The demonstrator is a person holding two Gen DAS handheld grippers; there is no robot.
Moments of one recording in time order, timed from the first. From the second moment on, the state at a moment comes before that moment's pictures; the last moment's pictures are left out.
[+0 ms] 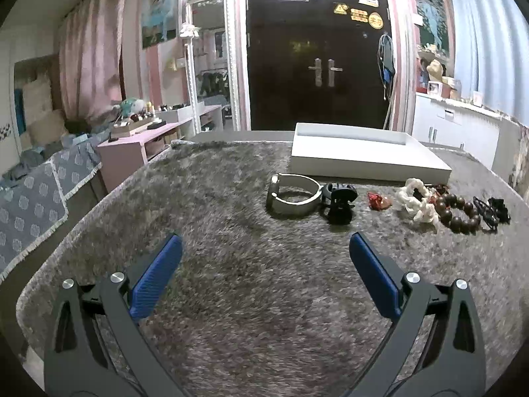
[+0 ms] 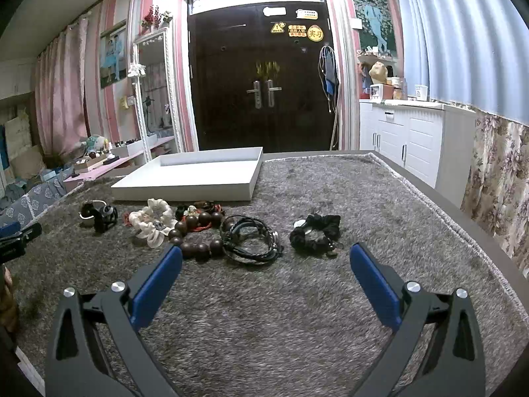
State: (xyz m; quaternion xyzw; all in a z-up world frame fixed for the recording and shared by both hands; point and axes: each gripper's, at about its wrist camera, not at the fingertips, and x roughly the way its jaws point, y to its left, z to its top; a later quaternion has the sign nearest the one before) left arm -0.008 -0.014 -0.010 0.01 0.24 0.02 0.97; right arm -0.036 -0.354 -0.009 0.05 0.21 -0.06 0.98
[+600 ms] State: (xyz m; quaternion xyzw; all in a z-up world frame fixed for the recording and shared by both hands) left arm -0.008 -0.019 -0.012 0.02 0.24 0.02 0.97; right arm -0.039 -0.360 -0.002 0.06 0.18 -0.06 0.98
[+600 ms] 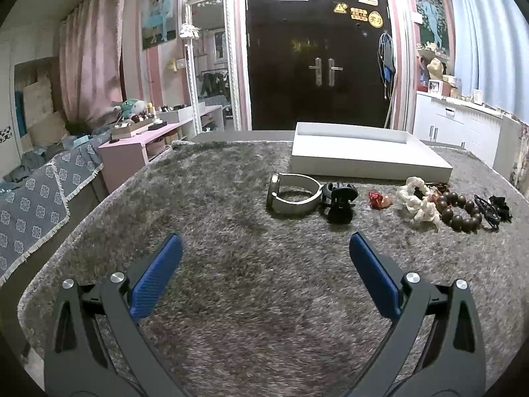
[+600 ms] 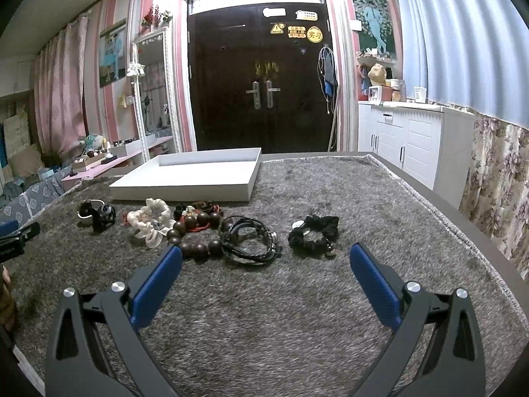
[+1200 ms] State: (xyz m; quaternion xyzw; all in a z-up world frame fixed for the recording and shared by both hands) left arm -0.008 -0.017 -0.012 0.02 0.25 0.02 0.97; right arm -0.034 -0.356 -0.002 0.04 0.23 -0.07 0.97
